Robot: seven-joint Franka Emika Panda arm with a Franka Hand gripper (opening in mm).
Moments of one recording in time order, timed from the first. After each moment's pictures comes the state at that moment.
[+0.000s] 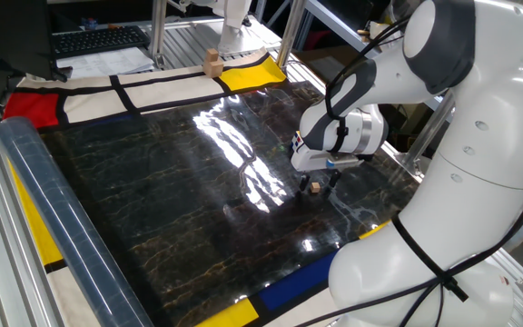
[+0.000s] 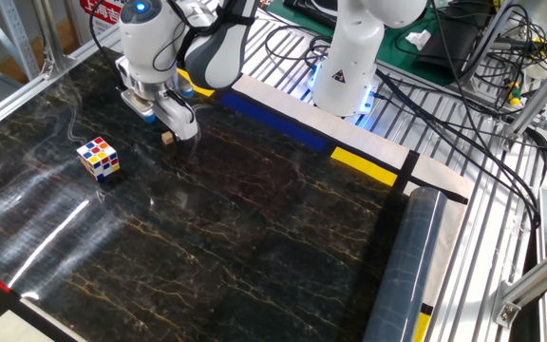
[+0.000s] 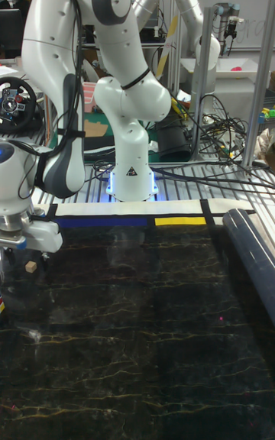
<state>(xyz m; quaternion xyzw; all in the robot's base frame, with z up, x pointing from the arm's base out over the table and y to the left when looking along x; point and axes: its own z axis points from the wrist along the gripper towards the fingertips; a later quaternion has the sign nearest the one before) 0.392 -0.269 0.065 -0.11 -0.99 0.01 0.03</state>
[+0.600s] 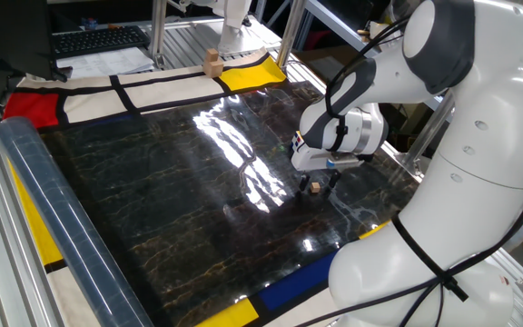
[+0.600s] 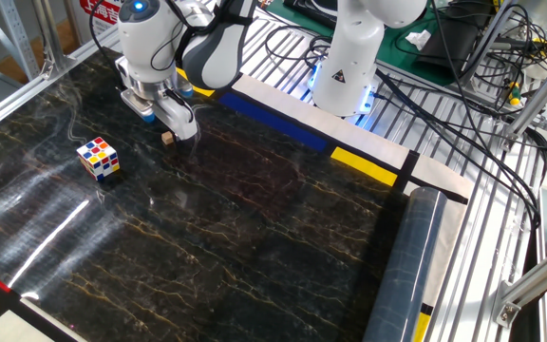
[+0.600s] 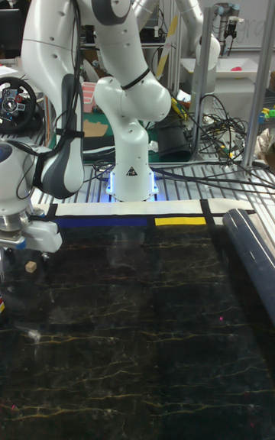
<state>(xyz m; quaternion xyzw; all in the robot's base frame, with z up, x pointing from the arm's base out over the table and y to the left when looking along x) 0.392 -0.269 0.064 -0.12 -0.99 0.00 0.03</state>
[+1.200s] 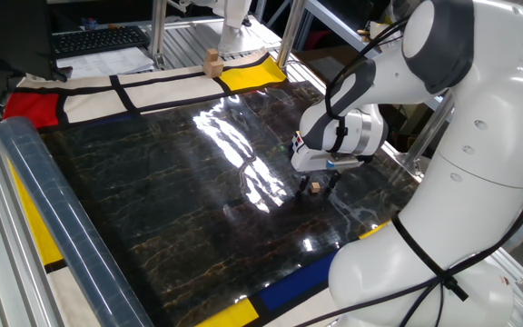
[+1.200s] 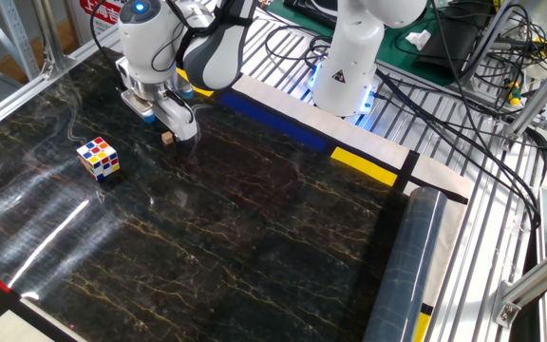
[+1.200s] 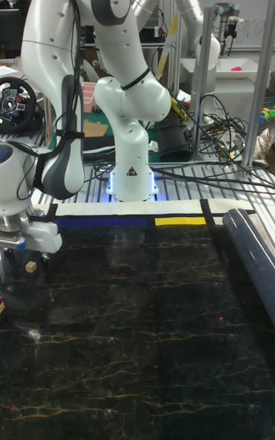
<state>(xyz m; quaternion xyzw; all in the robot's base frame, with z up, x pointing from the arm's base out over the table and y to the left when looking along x) 0.392 -0.269 0.062 -0.12 -0.99 0.00 0.03</state>
